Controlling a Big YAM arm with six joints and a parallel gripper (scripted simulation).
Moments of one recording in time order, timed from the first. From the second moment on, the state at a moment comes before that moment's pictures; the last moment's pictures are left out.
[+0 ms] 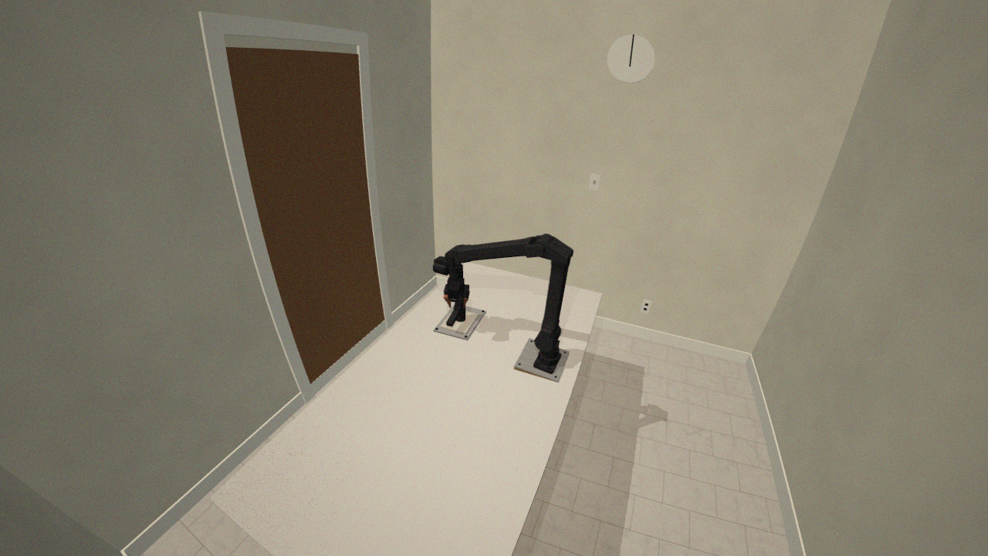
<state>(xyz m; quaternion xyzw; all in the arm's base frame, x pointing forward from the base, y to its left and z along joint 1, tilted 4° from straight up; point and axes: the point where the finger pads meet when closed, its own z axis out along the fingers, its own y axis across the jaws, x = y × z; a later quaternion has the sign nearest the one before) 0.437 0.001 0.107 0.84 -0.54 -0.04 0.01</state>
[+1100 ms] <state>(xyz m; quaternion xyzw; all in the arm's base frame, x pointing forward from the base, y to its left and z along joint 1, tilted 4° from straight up) 0.437 0.000 0.107 0.84 -0.54 -0.04 0.01</state>
